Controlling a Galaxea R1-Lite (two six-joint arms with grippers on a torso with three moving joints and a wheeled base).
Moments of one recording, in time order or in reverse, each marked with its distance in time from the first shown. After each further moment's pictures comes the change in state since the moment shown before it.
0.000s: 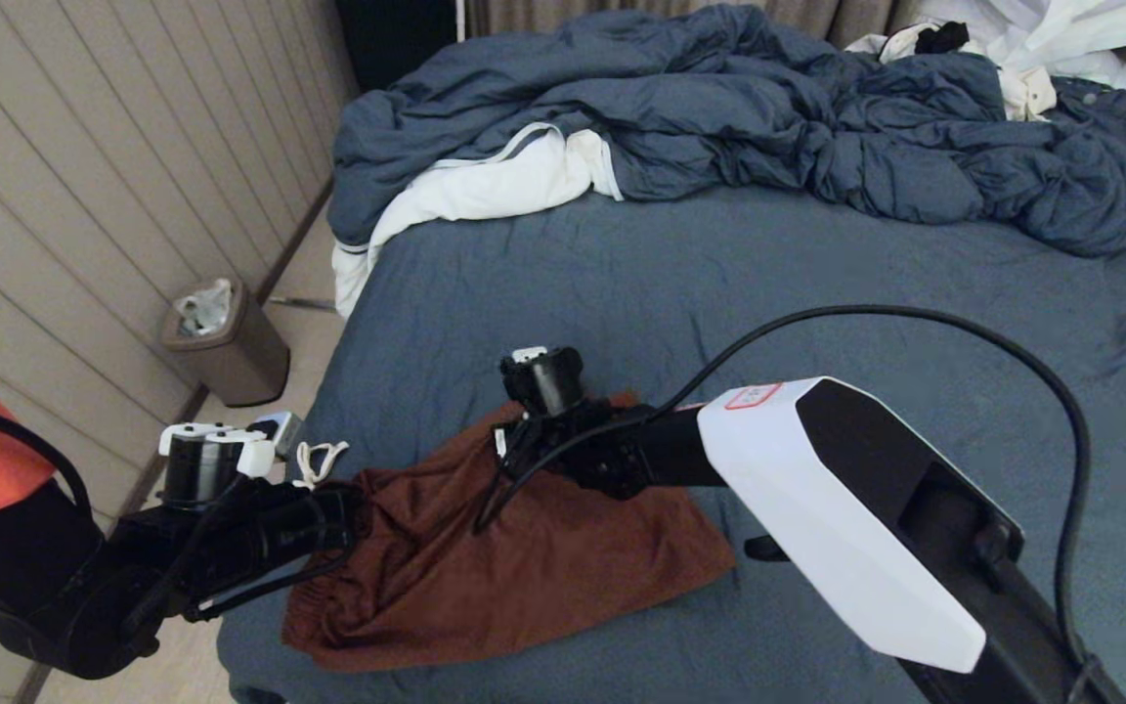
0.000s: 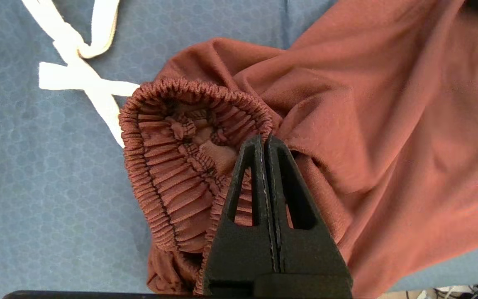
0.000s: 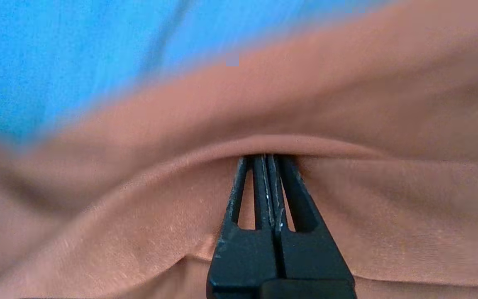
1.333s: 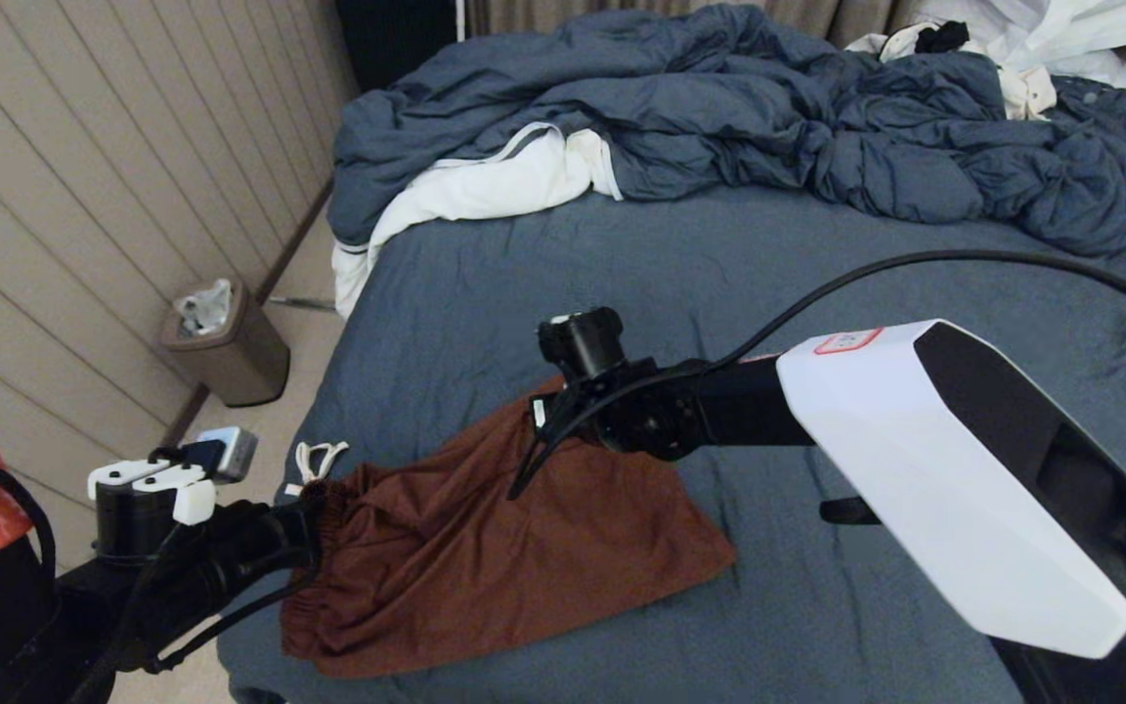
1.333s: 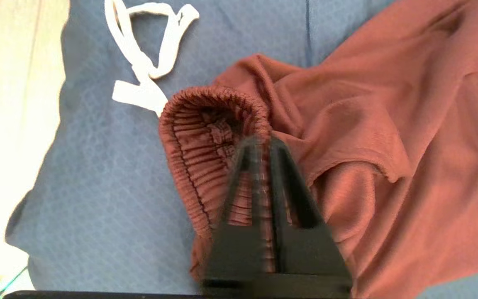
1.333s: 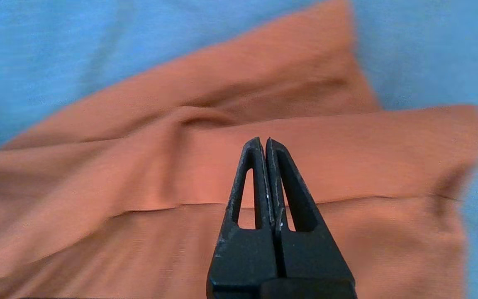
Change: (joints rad) left arm 0.046 0.005 0.228 -0.380 0.064 0.043; right arm -0.043 -0.171 0.111 0.139 -0.069 -0.001
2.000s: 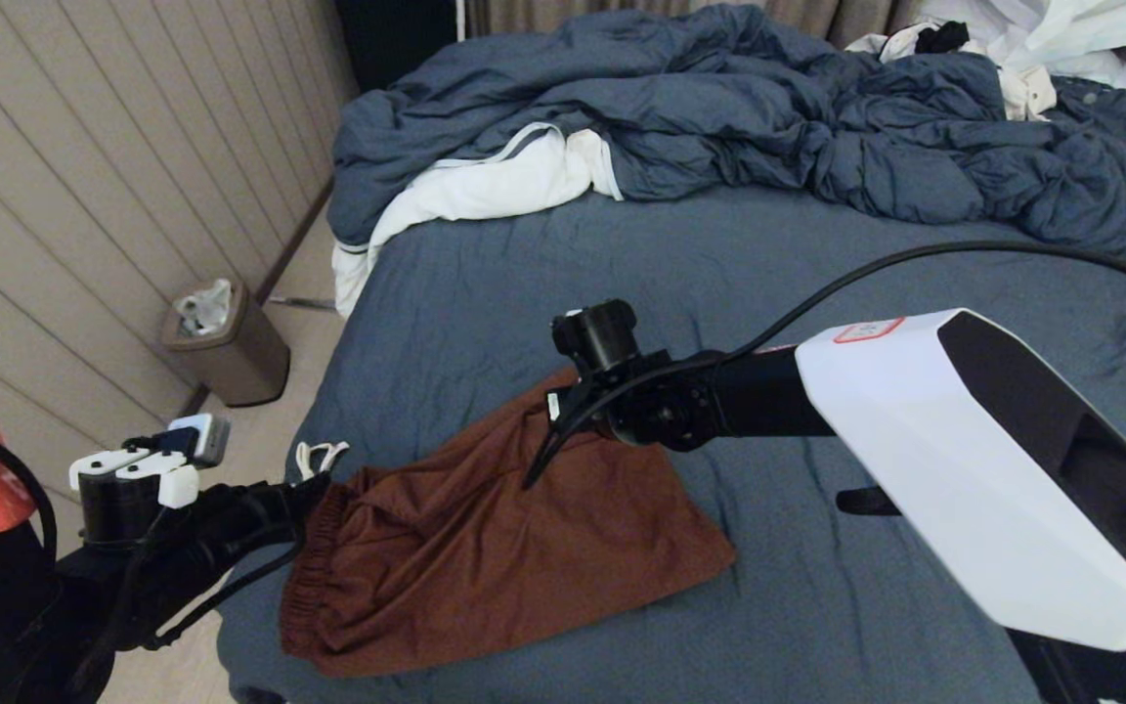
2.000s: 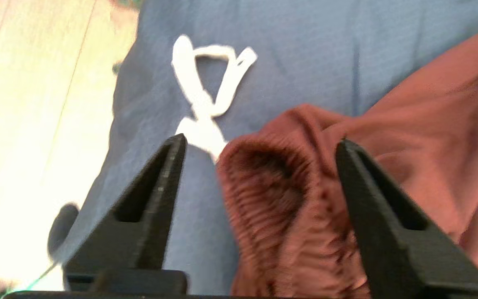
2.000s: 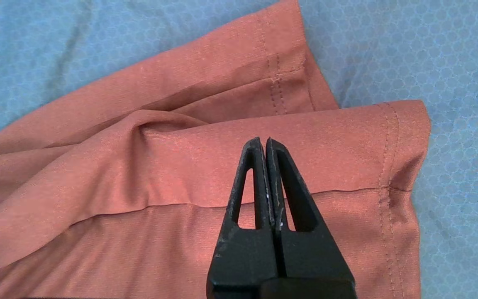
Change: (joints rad) left arm 0.075 0.033 -0.032 -0.048 0.035 -0.003; right arm -0.023 -0.022 0.017 0.013 -0.020 -0.004
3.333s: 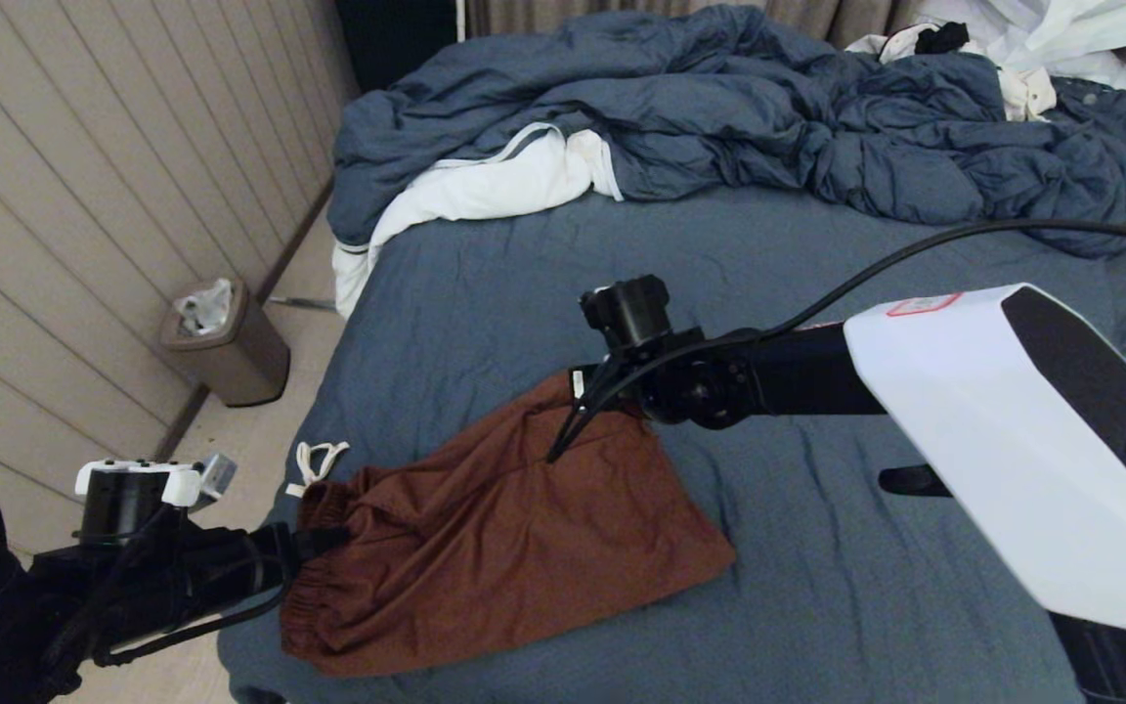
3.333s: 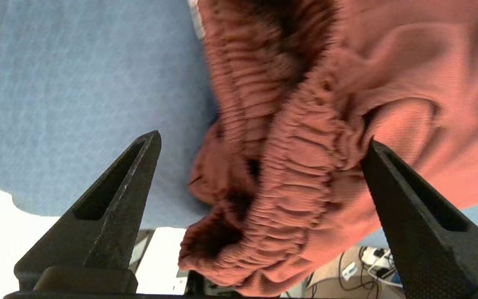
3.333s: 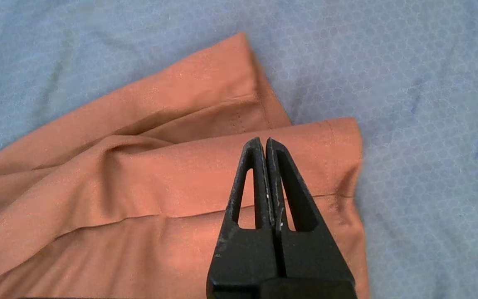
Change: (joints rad) left arm 0.043 -0.083 -0.062 0.476 -0.263 -0.168; right arm -0.056 -0.056 0.033 -0.004 0.017 -0.002
